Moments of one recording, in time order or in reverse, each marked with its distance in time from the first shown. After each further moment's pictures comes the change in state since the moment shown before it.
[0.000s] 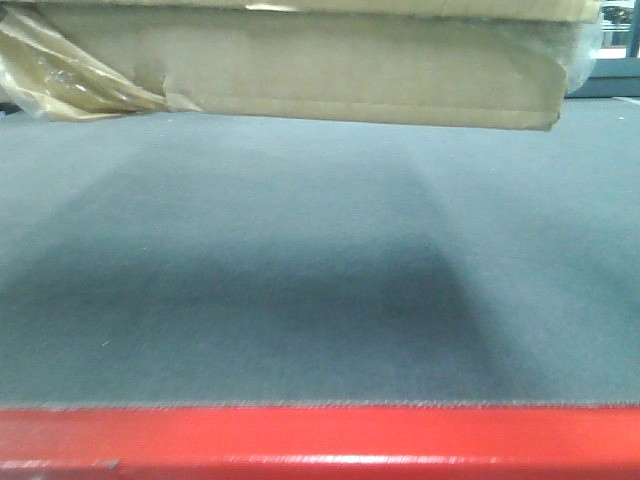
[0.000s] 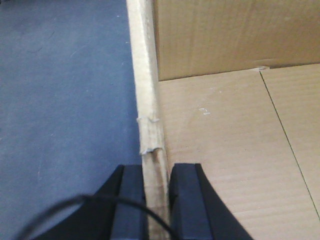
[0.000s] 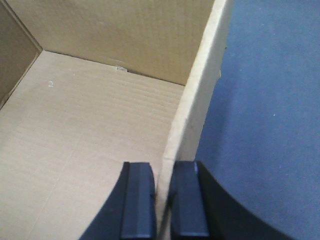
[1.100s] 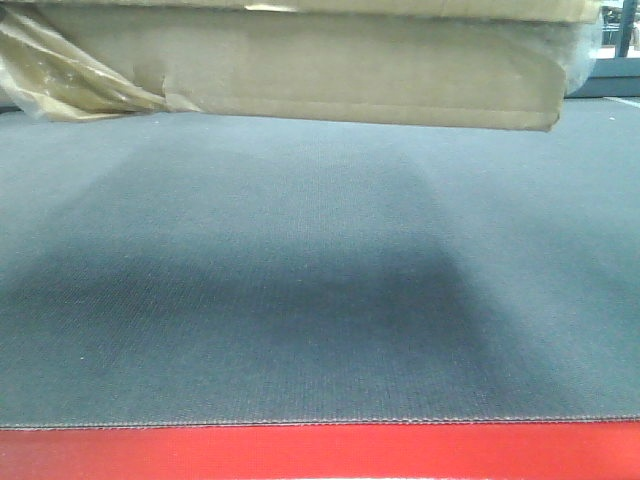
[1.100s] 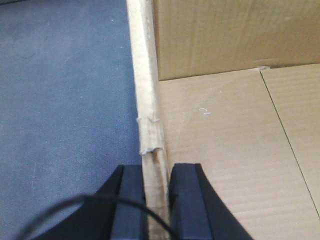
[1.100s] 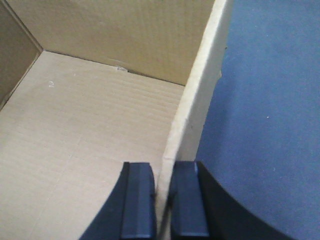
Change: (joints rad) left arm 0.000 0.000 0.000 0.001 0.000 0.000; right arm 0.000 0.000 0.000 0.000 -0.002 0.002
